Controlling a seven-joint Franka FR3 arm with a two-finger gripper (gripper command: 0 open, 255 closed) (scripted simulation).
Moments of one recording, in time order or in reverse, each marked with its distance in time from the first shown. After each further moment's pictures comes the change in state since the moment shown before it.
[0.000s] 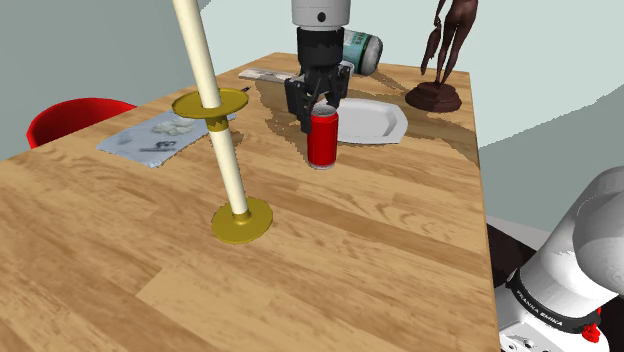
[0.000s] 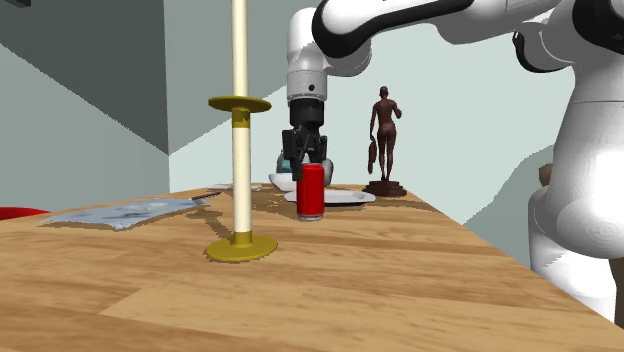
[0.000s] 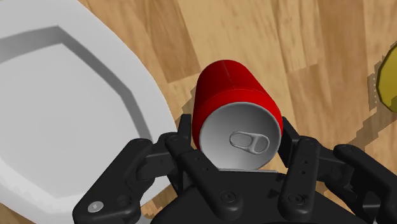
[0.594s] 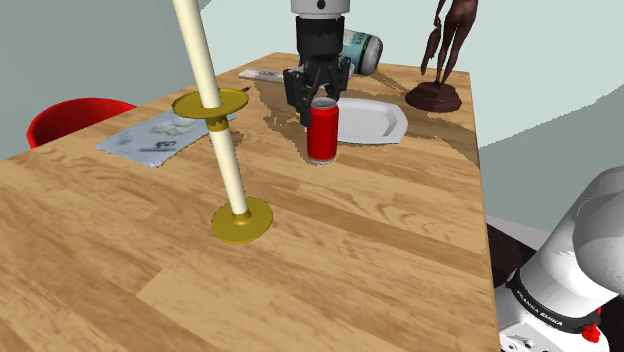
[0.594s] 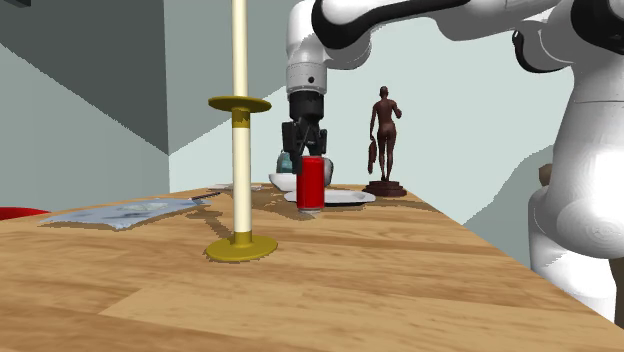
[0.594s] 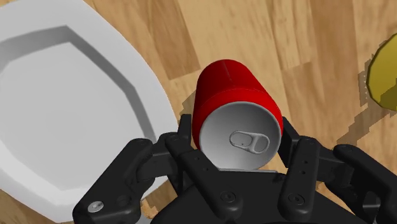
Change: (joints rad) arm 0.000 0.005 0.000 0.043 -0.002 -0.041 0.003
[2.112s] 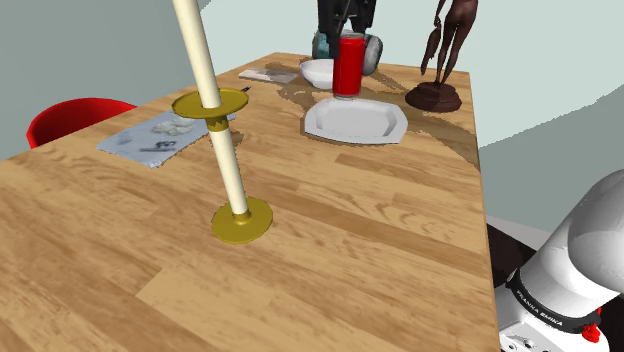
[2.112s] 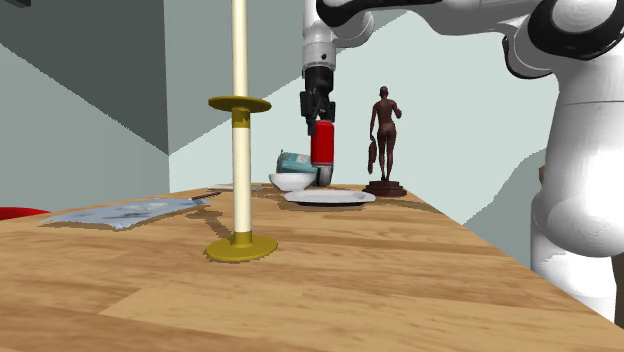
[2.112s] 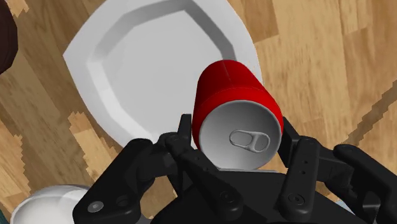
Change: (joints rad) arm -0.094 0.079 -0.125 0.317 -0.041 -0.248 -0.198
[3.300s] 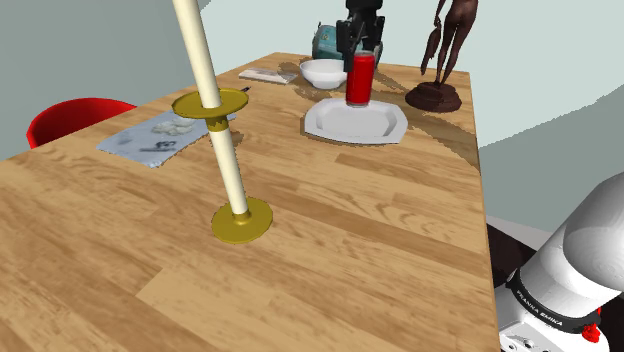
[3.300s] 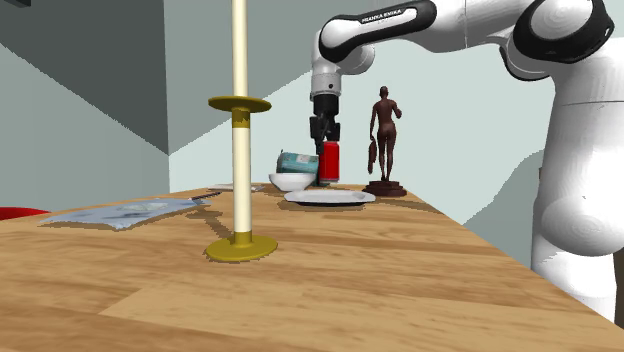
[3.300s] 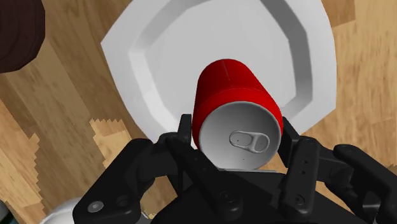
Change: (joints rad) arm -0.063 0.021 -0.077 -0.100 -0.012 0.118 -0.145
